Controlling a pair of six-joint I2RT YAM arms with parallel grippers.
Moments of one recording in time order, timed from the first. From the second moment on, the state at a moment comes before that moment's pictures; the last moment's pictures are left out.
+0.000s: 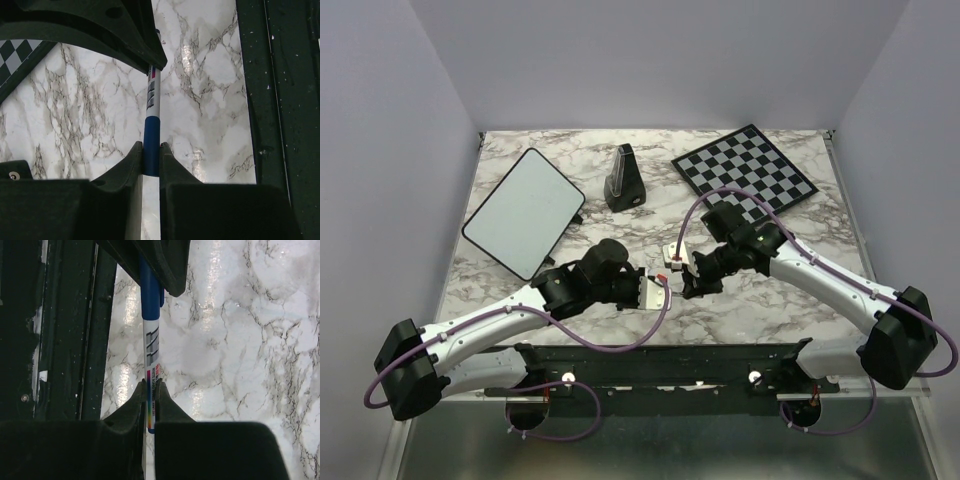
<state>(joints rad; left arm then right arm) -0.96 1.06 0.73 -0.27 0.38 0.68 0.71 1.32 1.01 -0.77 -0.67 -0.84</state>
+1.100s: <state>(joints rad) -0.92 0.91 0.51 1.10 -0.09 -0.22 0.42 1.27 1.32 0.15 -1.04 0.66</state>
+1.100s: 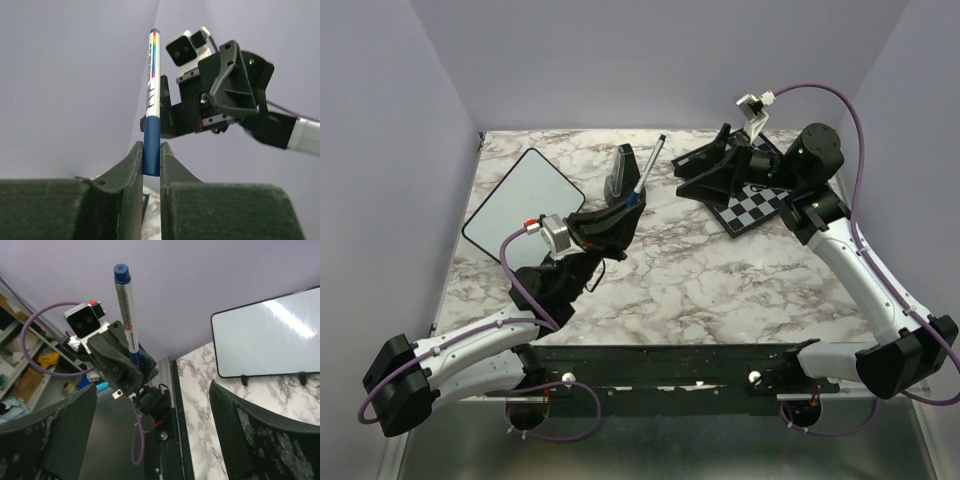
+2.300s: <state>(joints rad) -0.94 1.12 0.60 1.19 -0.05 -0.34 0.48 1.37 1.36 0.41 -1.08 0.85</state>
